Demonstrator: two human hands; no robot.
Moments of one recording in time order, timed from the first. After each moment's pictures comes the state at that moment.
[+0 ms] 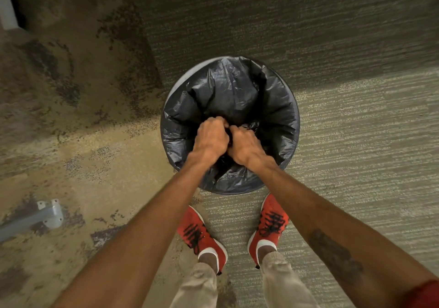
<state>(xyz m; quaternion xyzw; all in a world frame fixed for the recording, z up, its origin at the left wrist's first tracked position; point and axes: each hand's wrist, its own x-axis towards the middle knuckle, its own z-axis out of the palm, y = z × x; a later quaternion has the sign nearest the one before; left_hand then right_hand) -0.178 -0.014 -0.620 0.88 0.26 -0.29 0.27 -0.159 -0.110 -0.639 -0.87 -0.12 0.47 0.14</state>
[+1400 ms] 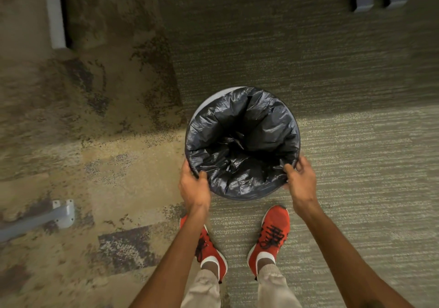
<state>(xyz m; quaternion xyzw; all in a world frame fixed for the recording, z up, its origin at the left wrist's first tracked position) -0.293 -0.003 -0.593 0.64 0.60 -0.02 0.48 -0.192 -0.208 -0.595 -0.76 0.25 0.28 0.53</state>
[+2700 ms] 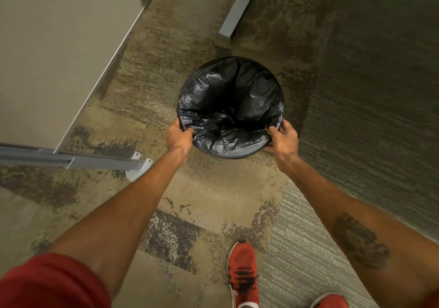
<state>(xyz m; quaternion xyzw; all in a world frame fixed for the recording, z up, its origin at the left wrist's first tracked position) -0.441 0.395 -0.605 0.52 0.69 0.13 0.49 -0.243 0.245 -0.611 -0.73 0.01 0.43 0.54</state>
